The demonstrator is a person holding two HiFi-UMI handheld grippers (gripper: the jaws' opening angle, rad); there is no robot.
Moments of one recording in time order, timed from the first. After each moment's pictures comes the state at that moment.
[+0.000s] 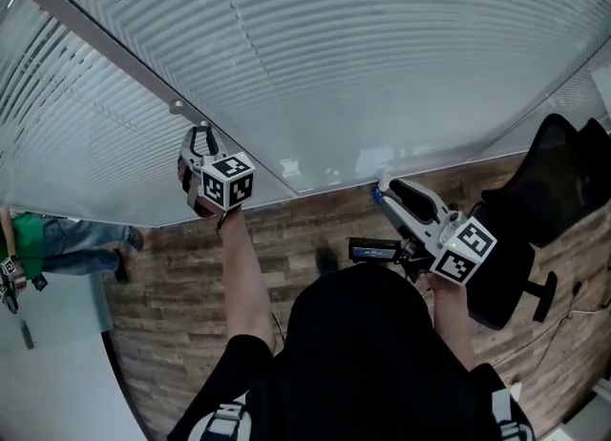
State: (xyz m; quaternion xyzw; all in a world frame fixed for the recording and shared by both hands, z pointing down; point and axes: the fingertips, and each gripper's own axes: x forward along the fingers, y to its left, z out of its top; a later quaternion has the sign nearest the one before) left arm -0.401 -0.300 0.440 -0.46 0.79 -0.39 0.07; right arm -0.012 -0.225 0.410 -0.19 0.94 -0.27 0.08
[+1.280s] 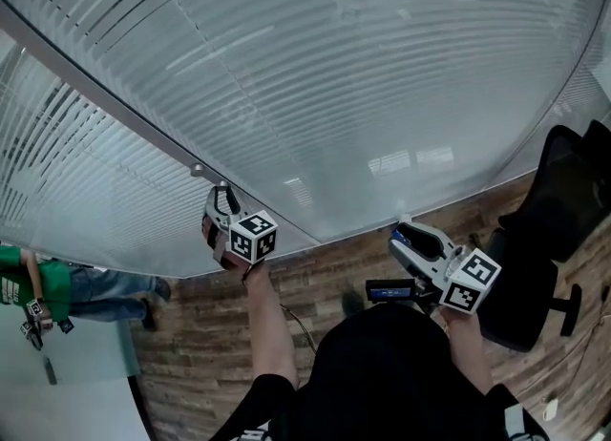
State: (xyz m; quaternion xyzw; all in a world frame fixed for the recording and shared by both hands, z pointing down) left arm -0.399 -0.300 0.447 -0.44 0.79 -0.41 0.10; right arm -0.010 -0.227 0.425 -0.19 0.94 -0.27 0.08
